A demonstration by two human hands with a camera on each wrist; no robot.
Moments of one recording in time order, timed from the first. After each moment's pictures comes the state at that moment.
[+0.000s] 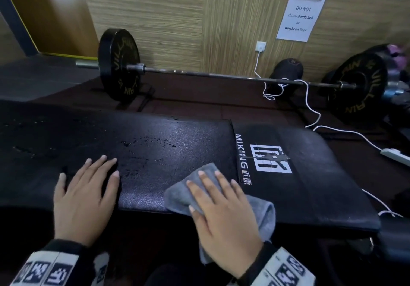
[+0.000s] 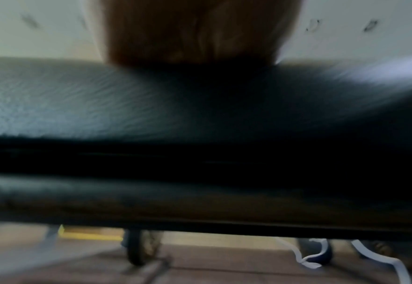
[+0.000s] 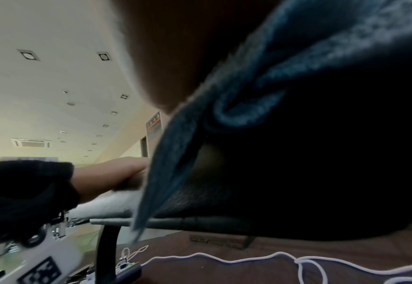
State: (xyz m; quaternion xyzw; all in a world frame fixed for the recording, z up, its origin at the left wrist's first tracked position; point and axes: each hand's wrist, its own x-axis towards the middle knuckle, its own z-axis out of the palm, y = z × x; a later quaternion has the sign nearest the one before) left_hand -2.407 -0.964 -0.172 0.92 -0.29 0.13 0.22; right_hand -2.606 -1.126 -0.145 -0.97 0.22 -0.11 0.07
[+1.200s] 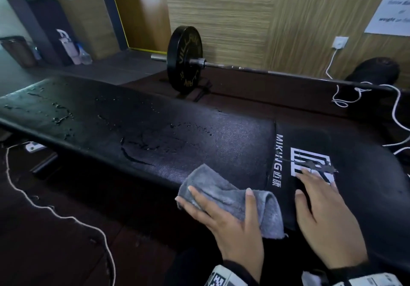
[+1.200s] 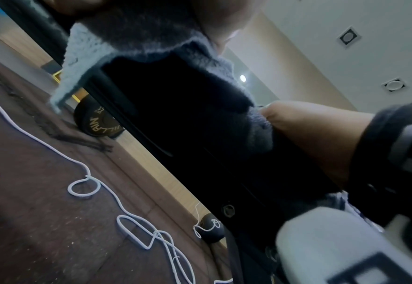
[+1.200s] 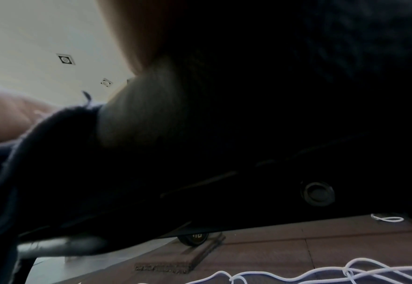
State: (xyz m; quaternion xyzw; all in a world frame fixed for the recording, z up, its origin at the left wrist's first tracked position) left_hand -2.613 -1.114 -0.191 0.76 0.03 0.04 0.65; right_hand -2.668 -1.244 -0.171 -0.93 0.22 -0.25 0.13
